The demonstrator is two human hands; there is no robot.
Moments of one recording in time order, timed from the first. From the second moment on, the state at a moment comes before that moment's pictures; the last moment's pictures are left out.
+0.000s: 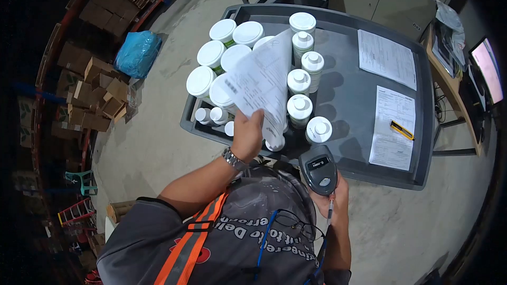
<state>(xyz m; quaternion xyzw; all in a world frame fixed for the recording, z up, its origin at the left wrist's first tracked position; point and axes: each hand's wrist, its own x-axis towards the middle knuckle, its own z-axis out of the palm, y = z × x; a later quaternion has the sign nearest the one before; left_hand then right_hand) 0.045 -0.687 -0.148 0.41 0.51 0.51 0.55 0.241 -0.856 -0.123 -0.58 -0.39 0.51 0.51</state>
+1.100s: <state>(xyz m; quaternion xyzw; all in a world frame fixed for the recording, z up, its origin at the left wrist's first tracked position) 0.043 -0.551 -0.048 0.97 0.17 -0.15 -0.03 0.145 -0.826 -0.118 -0.62 -0.43 0.54 0.38</state>
